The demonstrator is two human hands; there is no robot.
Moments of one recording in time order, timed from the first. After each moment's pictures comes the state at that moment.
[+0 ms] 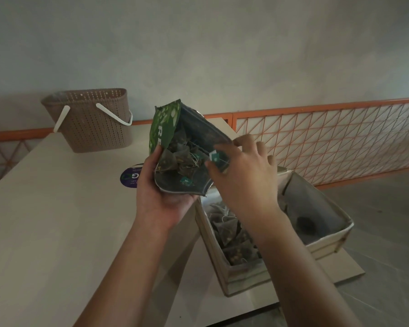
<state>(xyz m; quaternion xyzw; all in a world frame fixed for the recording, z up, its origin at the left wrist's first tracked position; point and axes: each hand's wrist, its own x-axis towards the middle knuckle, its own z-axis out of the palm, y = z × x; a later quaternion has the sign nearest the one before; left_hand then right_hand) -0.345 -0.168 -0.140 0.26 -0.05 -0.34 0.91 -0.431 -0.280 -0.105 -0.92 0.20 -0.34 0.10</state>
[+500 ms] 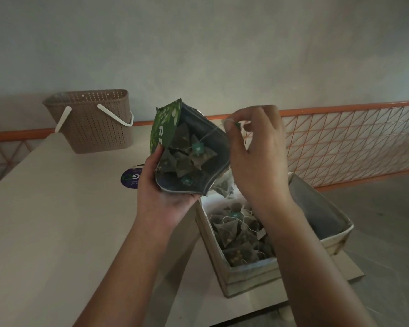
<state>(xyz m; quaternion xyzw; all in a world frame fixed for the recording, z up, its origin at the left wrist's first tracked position) -0.339 -0.168 -0.144 0.27 -0.08 -0.34 0.90 -0.430 -0.286 -0.079 -0.81 0.09 -0.51 0.28</state>
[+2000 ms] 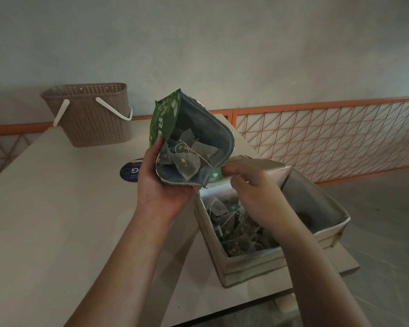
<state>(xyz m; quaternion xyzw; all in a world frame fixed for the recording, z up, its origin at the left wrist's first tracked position) -0.346 -0.169 -0.137 0.25 -0.06 -0.35 0.90 -0.460 -0.301 -0.123 -0.85 0.12 -0.20 0.46</state>
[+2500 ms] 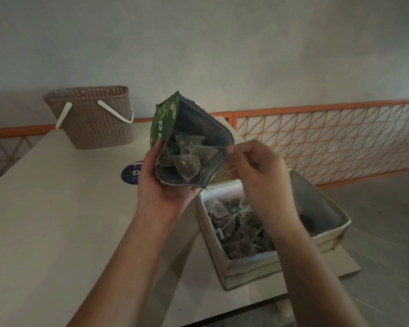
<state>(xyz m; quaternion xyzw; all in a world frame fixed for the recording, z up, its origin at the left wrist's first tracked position) -0.339 -0.169 -0.143 0.24 -0.07 -0.35 0.90 -0.457 -0.288 -0.105 -0.78 0.10 -0.36 0.50</state>
